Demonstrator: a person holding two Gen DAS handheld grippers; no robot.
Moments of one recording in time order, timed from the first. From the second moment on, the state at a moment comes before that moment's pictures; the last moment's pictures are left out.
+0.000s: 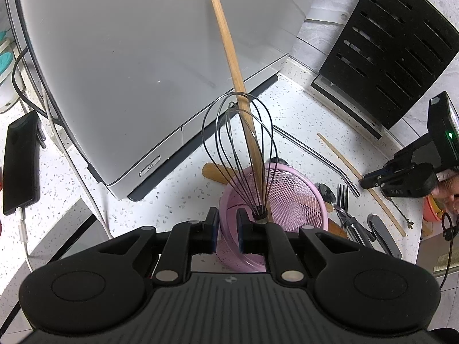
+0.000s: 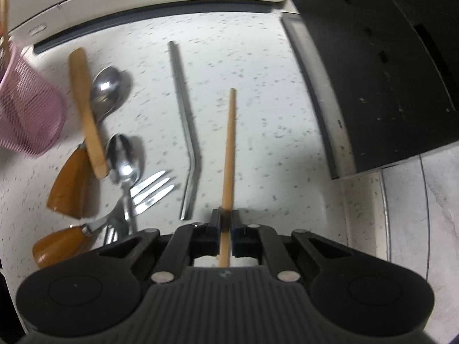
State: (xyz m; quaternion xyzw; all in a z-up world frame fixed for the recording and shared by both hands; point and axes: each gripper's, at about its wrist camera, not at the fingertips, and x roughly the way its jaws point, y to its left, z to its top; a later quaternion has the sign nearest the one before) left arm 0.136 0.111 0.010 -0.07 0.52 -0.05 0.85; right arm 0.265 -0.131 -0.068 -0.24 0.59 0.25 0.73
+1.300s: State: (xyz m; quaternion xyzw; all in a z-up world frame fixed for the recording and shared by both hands) left arm 0.137 0.112 0.010 -0.08 0.52 -0.05 0.85; right arm 0.278 -0.128 -0.029 -0.19 0.56 0.27 0.76
